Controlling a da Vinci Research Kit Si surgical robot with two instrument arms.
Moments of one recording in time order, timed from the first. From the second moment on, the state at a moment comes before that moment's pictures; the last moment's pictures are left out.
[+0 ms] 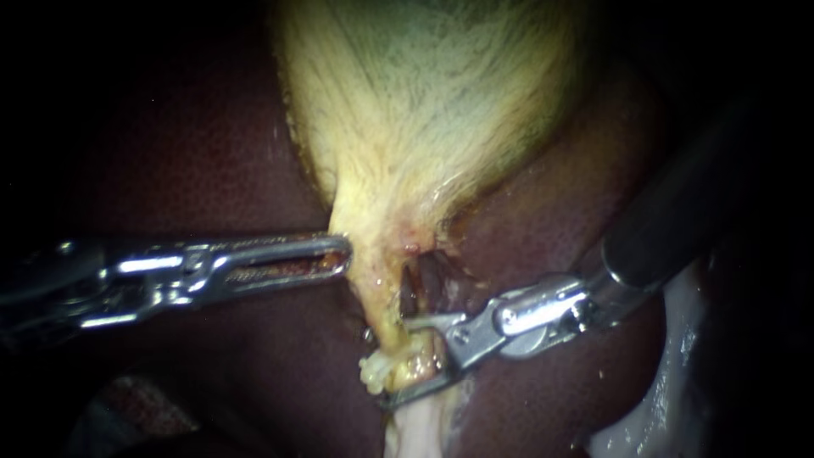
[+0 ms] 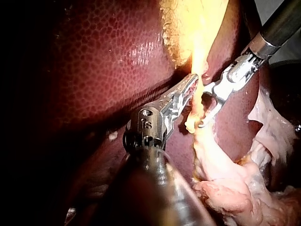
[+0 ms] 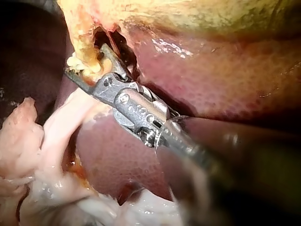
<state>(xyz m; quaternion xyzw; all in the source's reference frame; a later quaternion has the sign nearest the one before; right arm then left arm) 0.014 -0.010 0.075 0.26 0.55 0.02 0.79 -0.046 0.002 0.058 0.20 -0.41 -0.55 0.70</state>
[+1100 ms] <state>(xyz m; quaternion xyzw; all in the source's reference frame) 0.003 -0.005 0.068 0.23 0.57 -0.03 0.79 -0.046 0.002 0.058 0.20 -0.41 -0.55 0.70</state>
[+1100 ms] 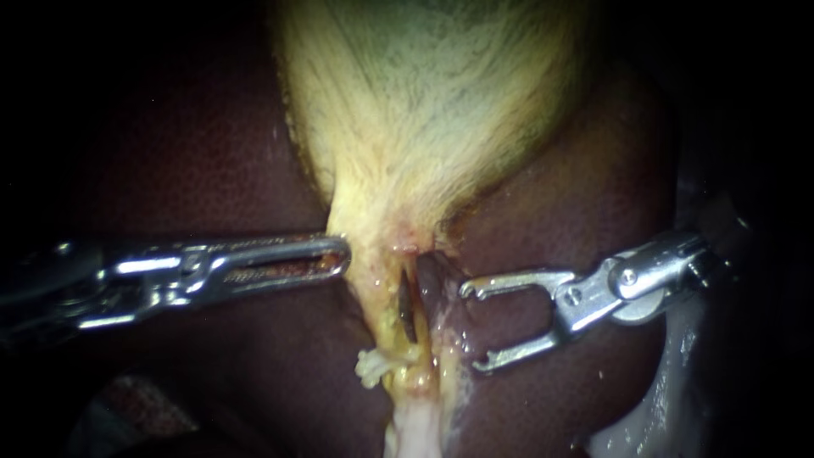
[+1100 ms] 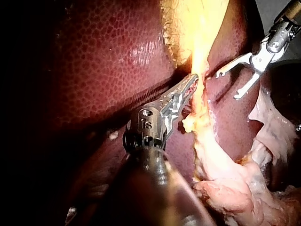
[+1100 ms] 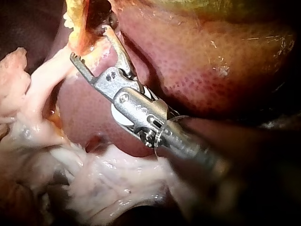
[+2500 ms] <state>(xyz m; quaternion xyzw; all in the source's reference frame) 0.001 -0.004 0.066 0.20 0.57 -0.06 0.79 -0.050 0.001 0.065 0.20 -0.41 -0.54 0.71</state>
